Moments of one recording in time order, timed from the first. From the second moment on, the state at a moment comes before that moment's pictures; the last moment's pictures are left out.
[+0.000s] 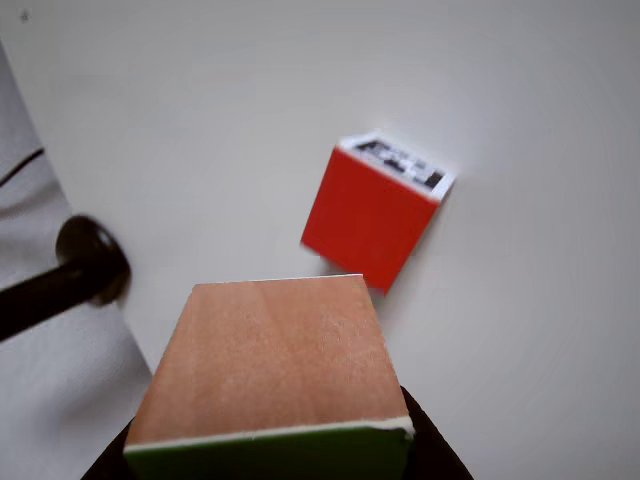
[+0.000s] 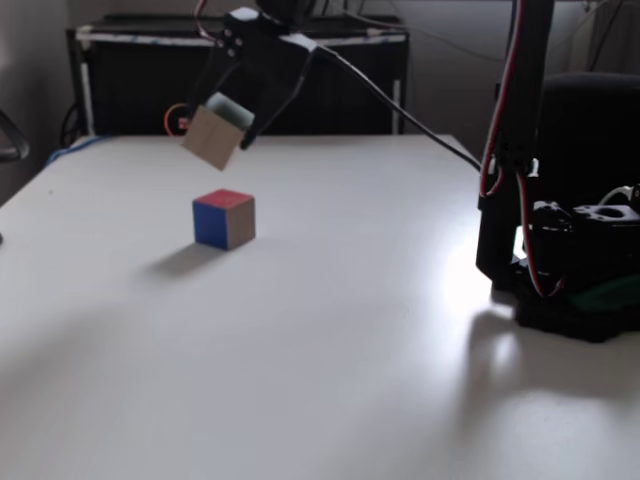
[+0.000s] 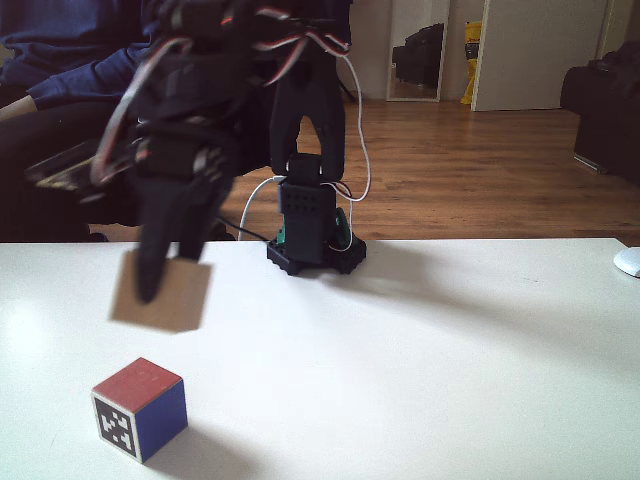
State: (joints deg) arm 36.0 87.5 78.3 76.5 -10.6
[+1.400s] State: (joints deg) arm 39.8 72.2 70.2 76.5 -13.2
